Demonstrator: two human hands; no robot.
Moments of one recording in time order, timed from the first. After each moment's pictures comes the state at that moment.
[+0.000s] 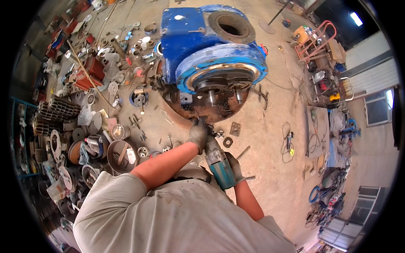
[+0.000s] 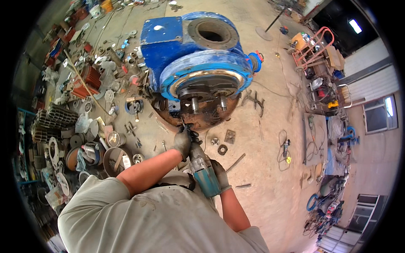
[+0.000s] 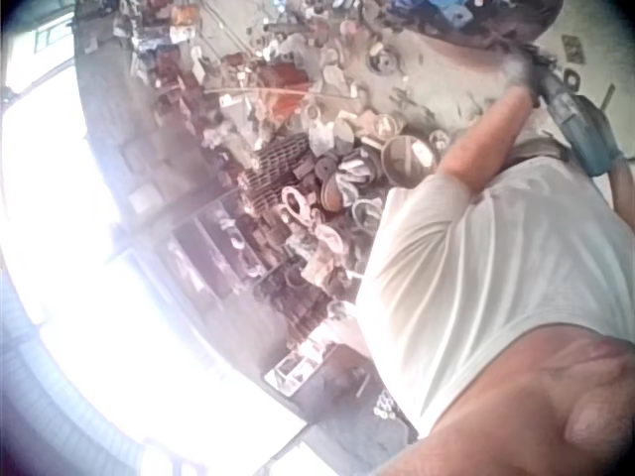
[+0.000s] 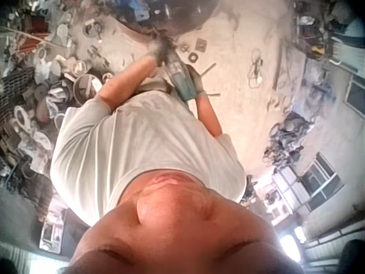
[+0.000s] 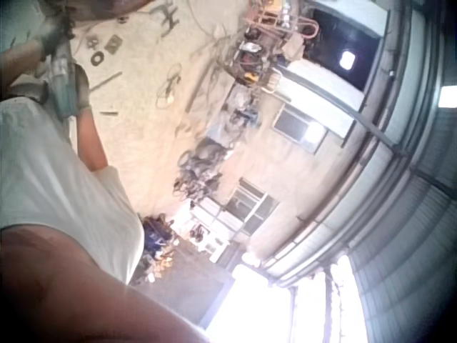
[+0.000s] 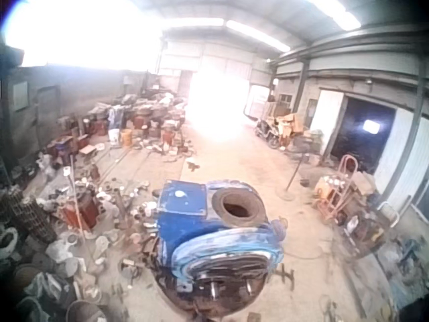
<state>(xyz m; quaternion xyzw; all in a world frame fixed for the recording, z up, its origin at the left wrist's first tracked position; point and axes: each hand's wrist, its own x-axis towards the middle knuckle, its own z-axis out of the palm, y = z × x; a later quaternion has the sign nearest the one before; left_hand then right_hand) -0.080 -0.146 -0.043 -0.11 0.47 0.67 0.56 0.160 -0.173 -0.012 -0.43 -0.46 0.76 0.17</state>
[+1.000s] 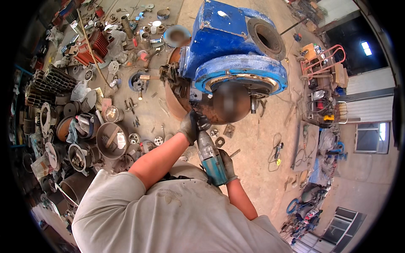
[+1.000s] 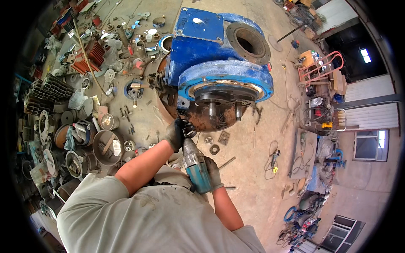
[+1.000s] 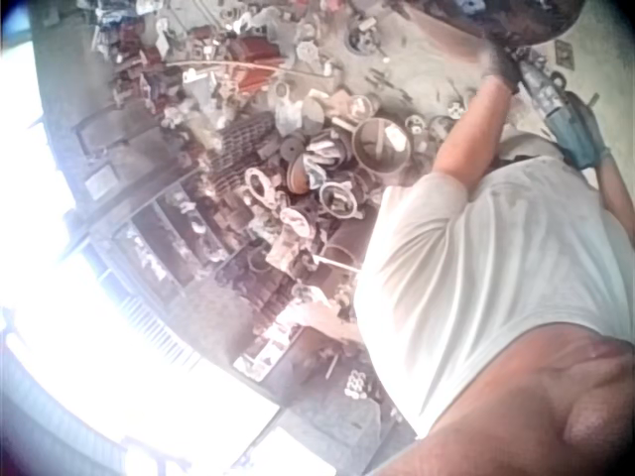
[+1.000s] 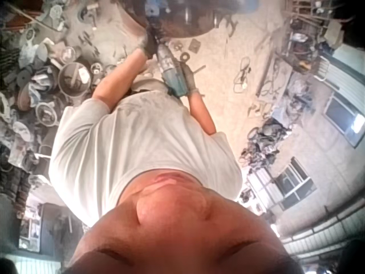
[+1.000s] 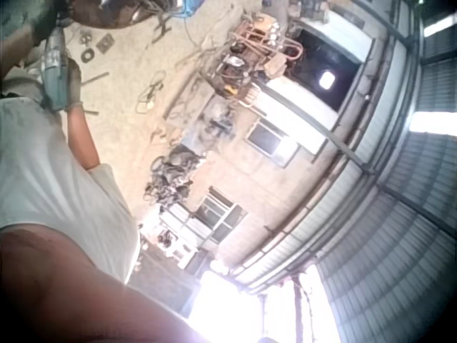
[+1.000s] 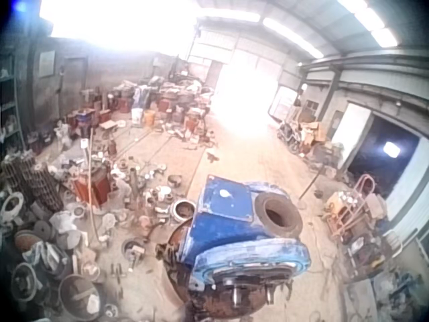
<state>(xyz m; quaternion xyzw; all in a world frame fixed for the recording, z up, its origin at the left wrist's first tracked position) -0.151 -0.159 -0.047 -0.25 0.33 0.69 0.59 0.106 -0.165 -0.021 -0.44 -0.37 0.81 0.12</state>
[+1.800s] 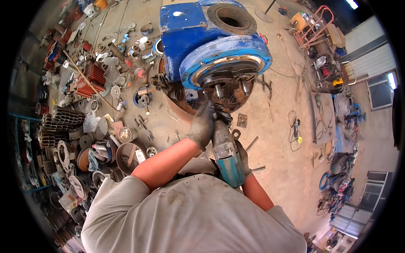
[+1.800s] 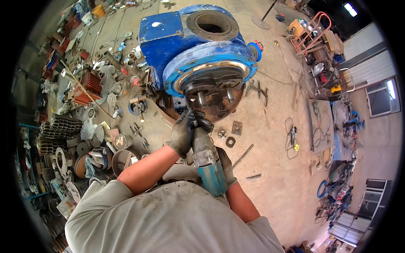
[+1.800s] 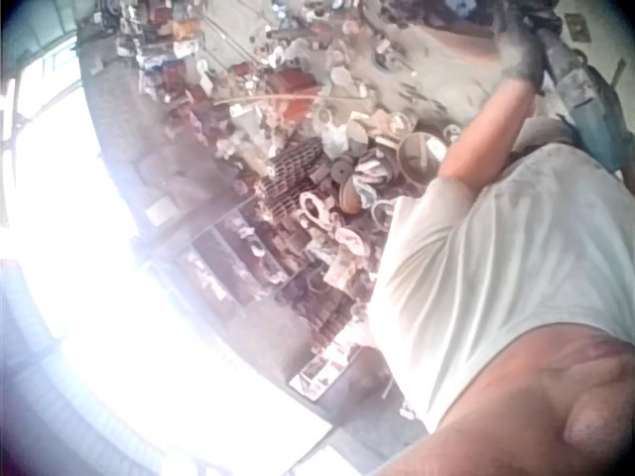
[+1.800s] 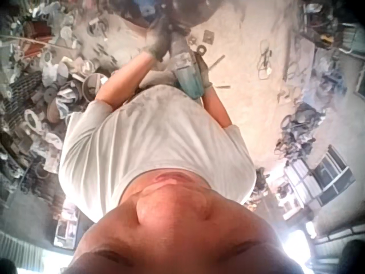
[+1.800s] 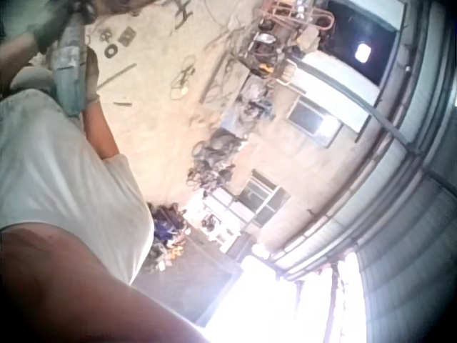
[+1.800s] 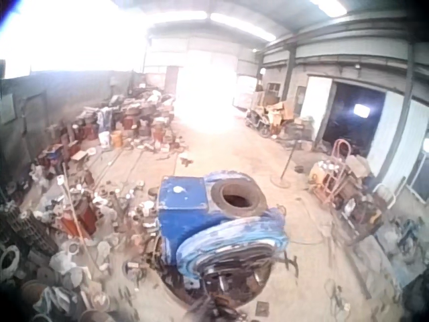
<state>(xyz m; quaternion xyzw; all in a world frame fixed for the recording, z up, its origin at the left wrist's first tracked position) -0.120 -0.160 0.069 0.12 0.43 0.69 0.56 0.101 -0.183 0.032 -0.36 -0.20 0.88 0.24</state>
